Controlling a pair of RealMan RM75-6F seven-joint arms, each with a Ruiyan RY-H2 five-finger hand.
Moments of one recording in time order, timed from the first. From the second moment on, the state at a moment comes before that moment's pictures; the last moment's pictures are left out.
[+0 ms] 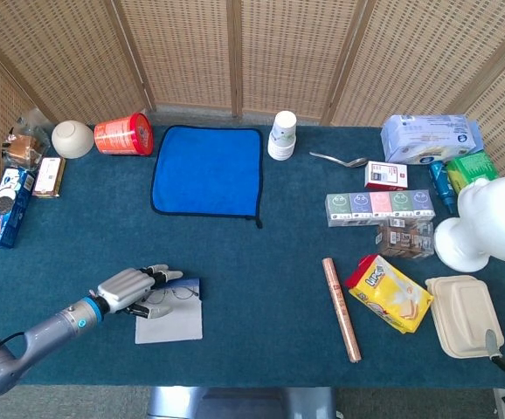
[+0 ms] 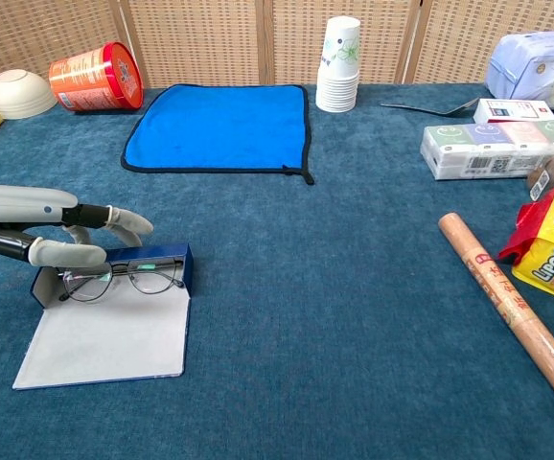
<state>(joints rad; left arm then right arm) -0.77 -1.19 0.13 -1.63 1.53 0.71 -0.31 -0.15 -1.20 0.06 -1.49 -1.56 1.74 0.13</state>
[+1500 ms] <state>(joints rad) -0.64 -1.20 0.18 -1.75 1.56 0.86 -0.13 -0.14 -1.21 0.07 -1.43 -1.58 1.75 0.21</state>
